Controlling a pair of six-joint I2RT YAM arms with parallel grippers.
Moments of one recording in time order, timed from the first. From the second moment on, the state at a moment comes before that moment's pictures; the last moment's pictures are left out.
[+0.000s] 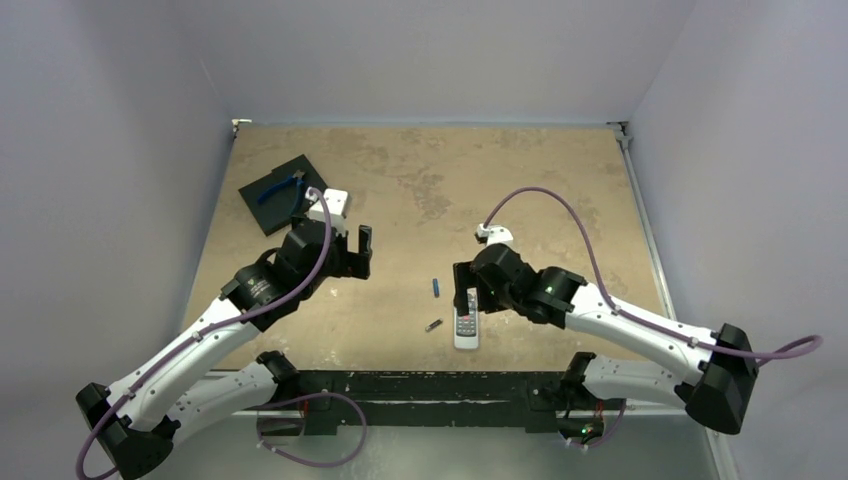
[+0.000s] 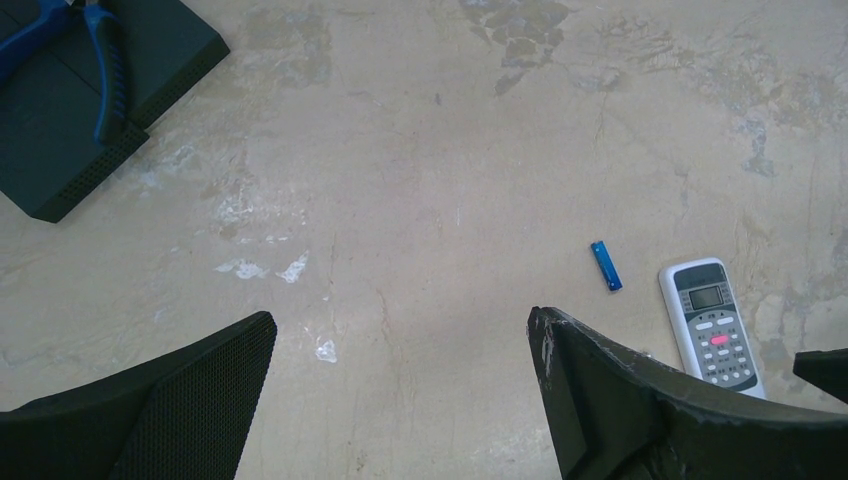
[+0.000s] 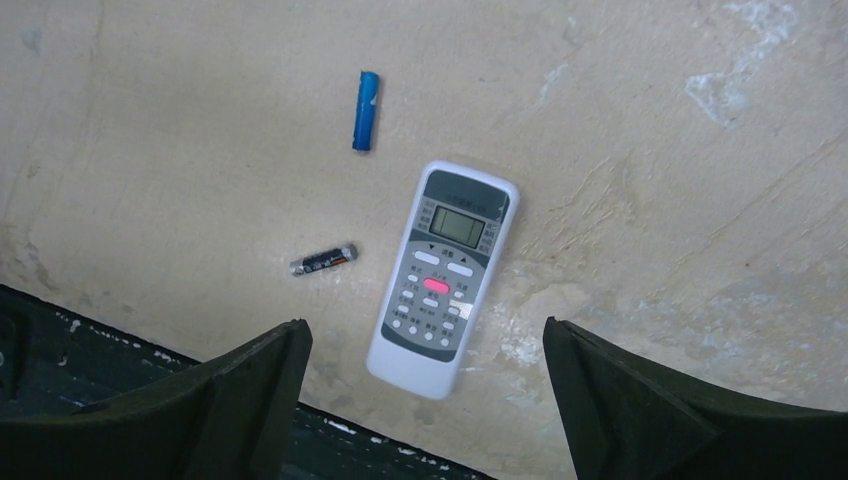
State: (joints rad) left arm -0.73 0.86 0.89 -0.60 -0.40 -0.33; right arm 0.94 1.06 0.82 -0.65 0.27 0.67
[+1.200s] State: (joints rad) left arm -0.73 0.85 0.89 -0.62 -0.41 -0.33; right arm 1.18 1.38 0.78 -0.68 0.38 1.07
